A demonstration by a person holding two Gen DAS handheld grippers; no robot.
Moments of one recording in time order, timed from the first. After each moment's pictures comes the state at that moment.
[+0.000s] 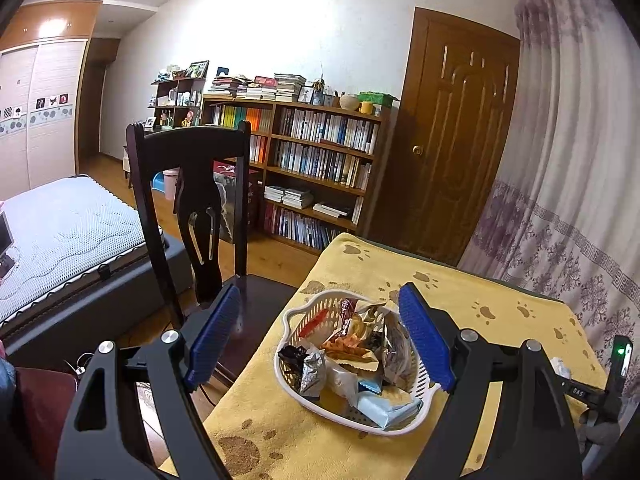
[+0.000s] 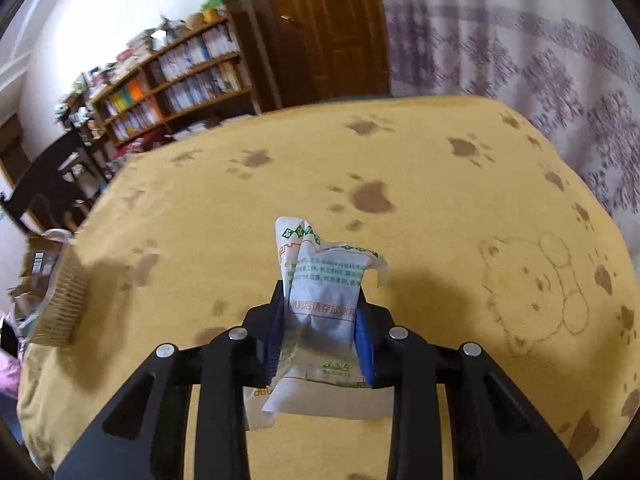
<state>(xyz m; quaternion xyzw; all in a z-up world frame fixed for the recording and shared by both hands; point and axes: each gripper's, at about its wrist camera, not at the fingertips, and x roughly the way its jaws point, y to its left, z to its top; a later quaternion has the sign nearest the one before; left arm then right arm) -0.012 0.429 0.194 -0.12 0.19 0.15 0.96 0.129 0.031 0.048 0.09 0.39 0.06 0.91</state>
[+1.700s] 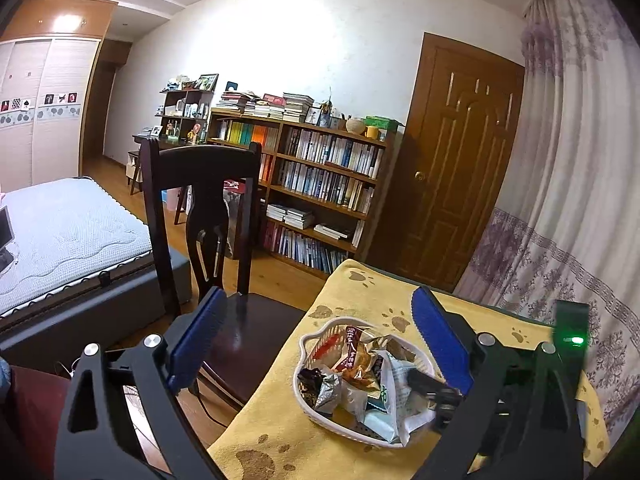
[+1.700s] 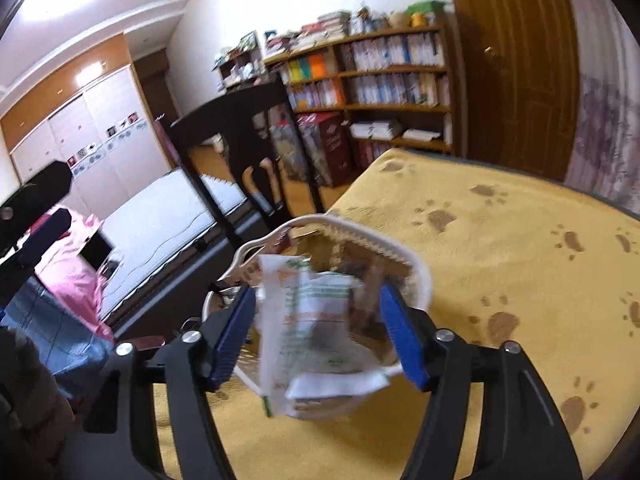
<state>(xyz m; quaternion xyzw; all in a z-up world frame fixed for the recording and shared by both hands) -0.032 0.453 0.213 -0.14 0.15 0.16 0.97 0.087 0.306 0.131 0.01 0.33 0.32 0.89</state>
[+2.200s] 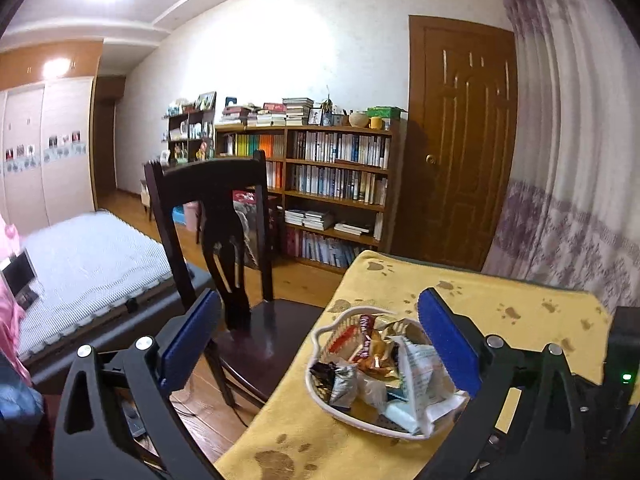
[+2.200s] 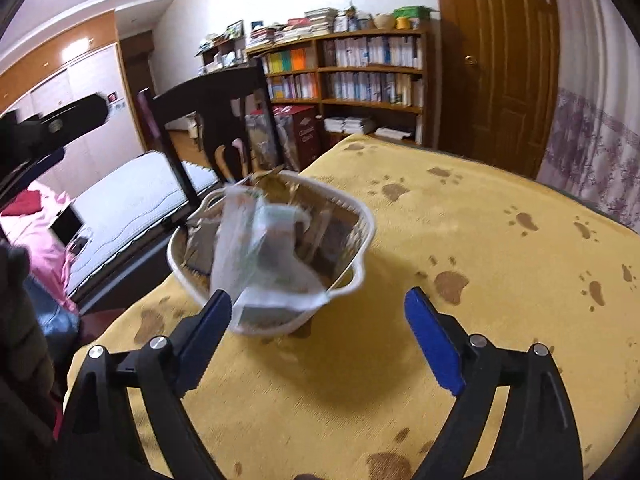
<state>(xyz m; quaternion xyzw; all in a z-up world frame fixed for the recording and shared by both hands) -0.022 0.418 0.204 -0.03 0.16 0.20 0.97 0.049 0.275 0.107 -0.04 0.33 0.29 0.90</state>
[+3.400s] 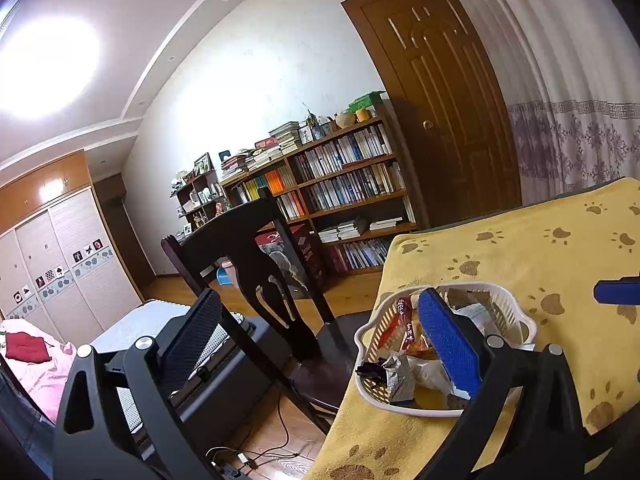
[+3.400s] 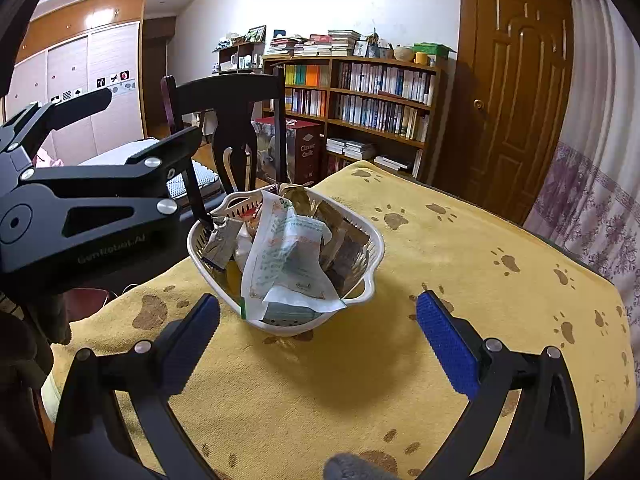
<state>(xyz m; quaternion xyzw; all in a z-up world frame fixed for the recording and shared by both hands) -0.012 0.382 0.193 0.16 0.17 0.23 0.95 0.012 0.290 0.124 -0.11 0.27 0.28 0.91</state>
